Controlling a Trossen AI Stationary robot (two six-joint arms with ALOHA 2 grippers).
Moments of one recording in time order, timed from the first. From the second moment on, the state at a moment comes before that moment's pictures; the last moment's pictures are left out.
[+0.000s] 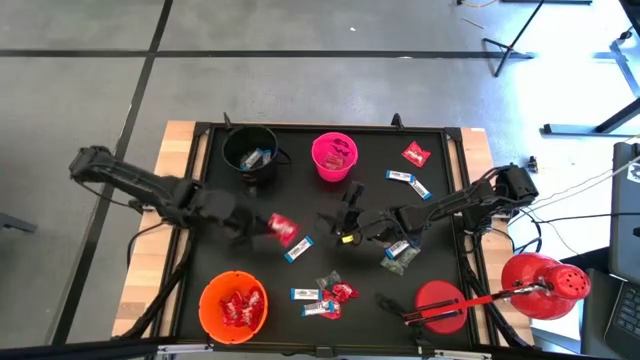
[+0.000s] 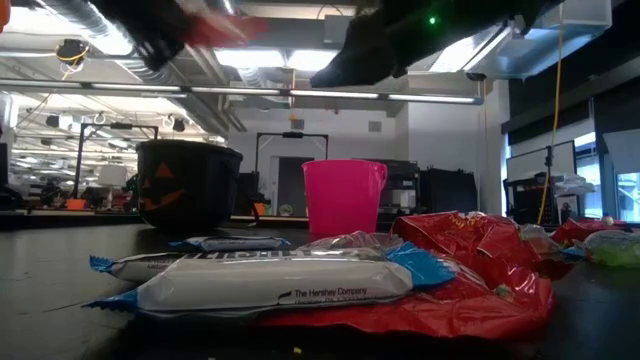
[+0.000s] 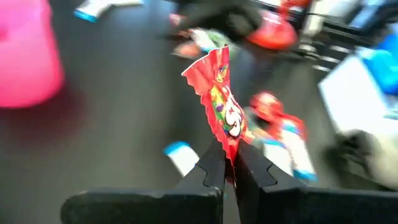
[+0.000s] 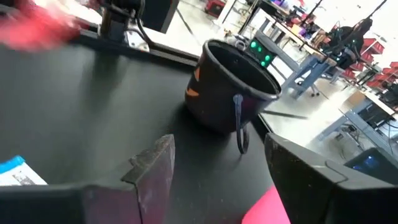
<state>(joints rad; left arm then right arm) -0.28 0.96 0.73 -0.32 -0.15 -0.42 0.25 1.65 0.94 0.38 0.69 -0.26</state>
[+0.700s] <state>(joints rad) -0.83 1.06 0.99 -0.57 -0.39 -0.80 0.29 1.65 0.94 0.34 0.54 -0.07</state>
